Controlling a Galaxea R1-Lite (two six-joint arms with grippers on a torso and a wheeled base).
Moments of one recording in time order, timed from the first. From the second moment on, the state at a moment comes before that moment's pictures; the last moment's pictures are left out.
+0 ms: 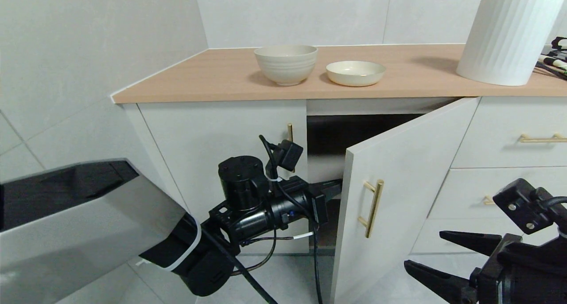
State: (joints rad) left arm -0.68 2.14 -0.85 -1.30 -0.46 -0.36; right arm 0.75 1.21 -0.43 -0.39 -0.08 0.20
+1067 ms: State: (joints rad) left arm -0.70 2.22 -0.94 -1.30 -0.44 -0.36; right arm 0.75 1.22 -0.43 -0.39 -0.08 0.19
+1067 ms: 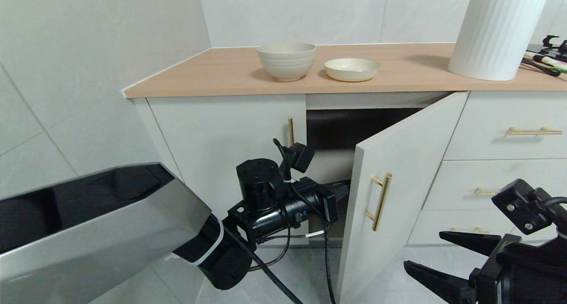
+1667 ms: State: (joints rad) left arm -0.89 2.20 -0.87 -1.42 -0.50 -0.44; right arm 0.84 1.13 -0.38 -0.39 0.22 0.19
